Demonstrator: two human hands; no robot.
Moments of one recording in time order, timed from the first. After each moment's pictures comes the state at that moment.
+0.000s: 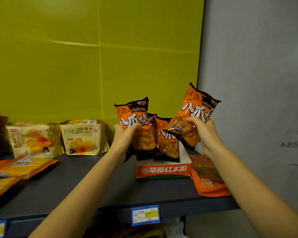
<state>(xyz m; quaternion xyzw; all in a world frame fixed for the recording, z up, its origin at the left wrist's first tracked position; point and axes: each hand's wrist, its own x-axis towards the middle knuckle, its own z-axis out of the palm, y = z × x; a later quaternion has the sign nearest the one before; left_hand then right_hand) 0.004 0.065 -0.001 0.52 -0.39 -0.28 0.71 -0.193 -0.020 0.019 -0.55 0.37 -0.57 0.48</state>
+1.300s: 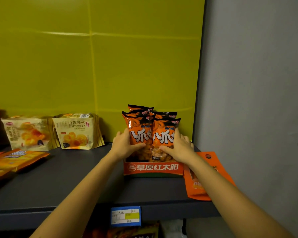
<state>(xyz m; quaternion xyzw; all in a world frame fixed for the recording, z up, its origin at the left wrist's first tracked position) 0.005 0.013 -0.046 0.74 -0.54 -0.02 0.40 -0.172 -0.061 -0.045 -0.84 0.48 -0.24 0.10</state>
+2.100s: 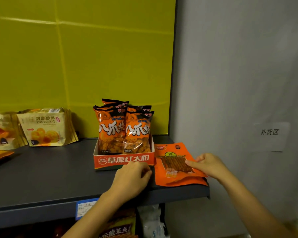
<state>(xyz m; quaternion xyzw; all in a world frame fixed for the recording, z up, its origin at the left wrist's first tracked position) -0.122 0.056 -0.094 0.69 -0.67 0.01 0.26 -0.334 -0.065 -0.084 -0.74 0.60 -0.22 0.23</state>
